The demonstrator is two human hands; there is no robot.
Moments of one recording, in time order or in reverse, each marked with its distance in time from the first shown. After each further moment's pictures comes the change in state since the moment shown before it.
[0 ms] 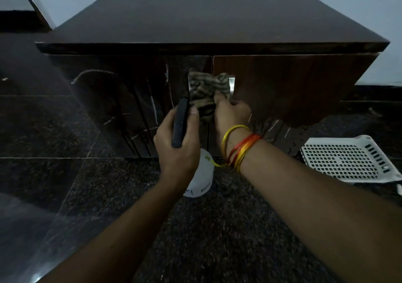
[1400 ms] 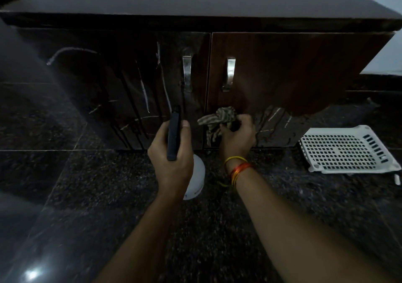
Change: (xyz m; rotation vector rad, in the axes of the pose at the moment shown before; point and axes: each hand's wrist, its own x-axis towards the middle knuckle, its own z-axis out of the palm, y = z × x) left_hand -0.023 -0.049 -0.001 0.017 0.078 -0.059; right_hand 0.036 0.106 -0.032 -0.443 0.182 -0.432
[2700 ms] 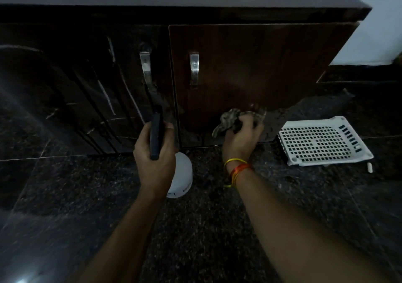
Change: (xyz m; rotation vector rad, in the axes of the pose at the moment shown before) left_hand -0.003 -0.015 0.029 -0.040 -0.140 -0.066; right_hand 0.035 0.035 -0.045 -0.078 0.047 -0.002
